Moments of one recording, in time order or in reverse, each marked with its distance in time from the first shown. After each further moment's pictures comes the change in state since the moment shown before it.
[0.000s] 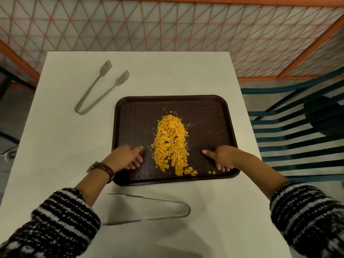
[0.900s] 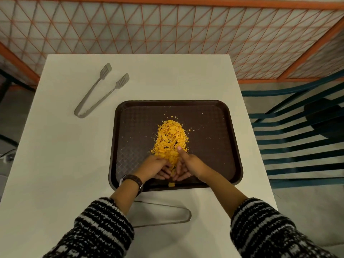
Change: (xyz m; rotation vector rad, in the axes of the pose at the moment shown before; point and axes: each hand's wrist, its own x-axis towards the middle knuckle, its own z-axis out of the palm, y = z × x) left_hand 0.000 0.038 0.068 -0.365 -0.149 -0.001; right_hand 0.013 -0.075 0.057 1.027 -0.090 -0.294
